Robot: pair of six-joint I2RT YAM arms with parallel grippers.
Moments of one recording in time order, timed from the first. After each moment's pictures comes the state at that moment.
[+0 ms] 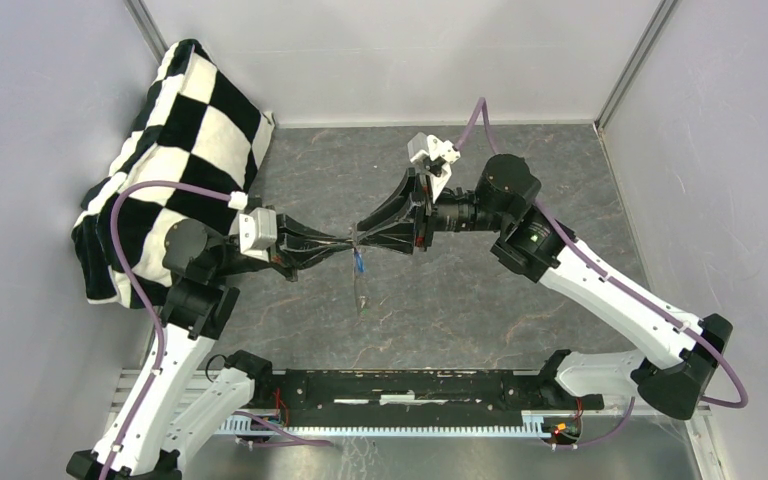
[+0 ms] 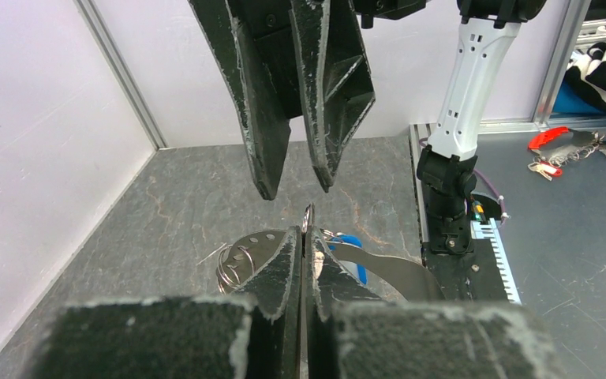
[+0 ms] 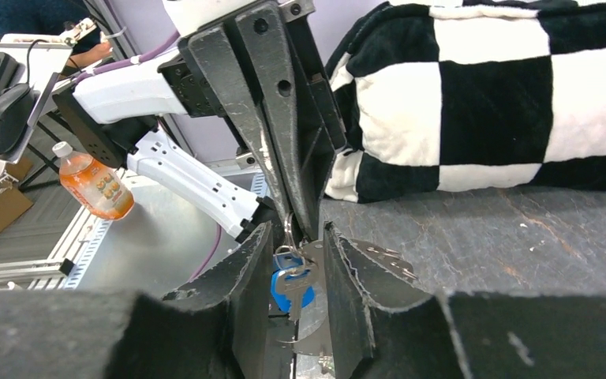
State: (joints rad) left arm -0.36 0.71 0.89 0.11 1.05 -0.07; right arm 0.84 1.24 1.29 0.07 -0.76 0.27
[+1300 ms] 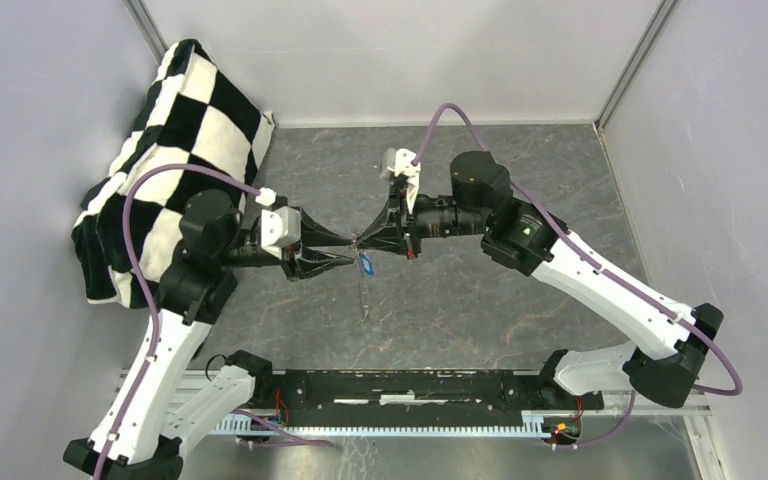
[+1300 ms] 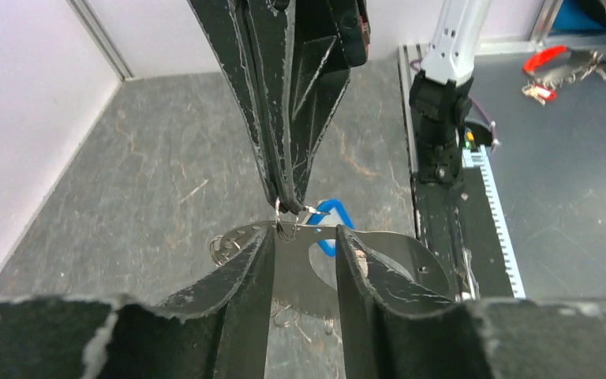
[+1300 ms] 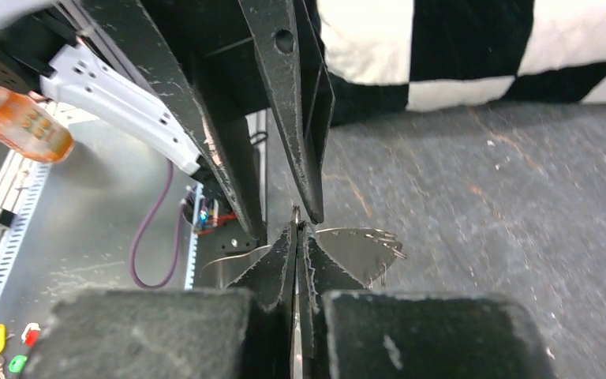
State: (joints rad) left arm -0.36 0.78 1.01 -0.30 1.10 0.22; right arm 0.90 1.30 1.39 -0.23 -0.66 0.07
